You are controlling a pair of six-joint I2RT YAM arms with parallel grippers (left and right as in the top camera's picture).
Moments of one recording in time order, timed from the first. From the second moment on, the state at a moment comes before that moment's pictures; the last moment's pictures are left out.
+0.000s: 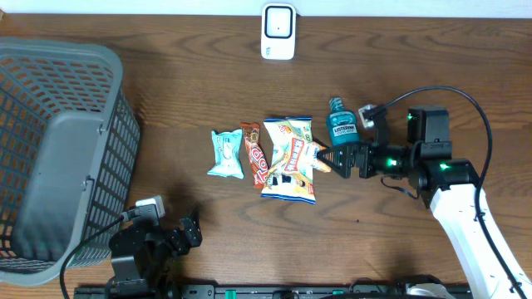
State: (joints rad) left arm 0.09 0.01 0.20 -0.87 0.22 -0.25; right arm 0.09 1.26 0.84 -0.51 -0.86 0.17
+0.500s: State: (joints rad) left arm 0.09 0.01 0.20 -0.87 0.22 -0.25; right arm 0.28 1.26 1.00 -0.62 -0.33 0.32
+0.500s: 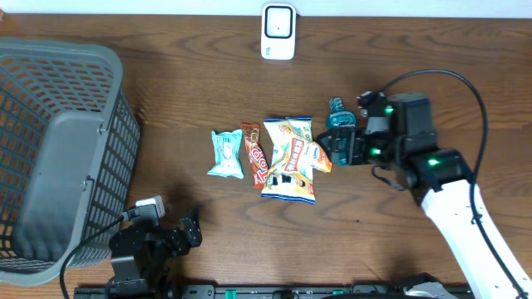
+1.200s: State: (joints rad) left arm 0.09 0.01 0.20 -0.87 0.22 -0.25; right arm 0.53 1.36 1.03 -0.71 0.00 0.58
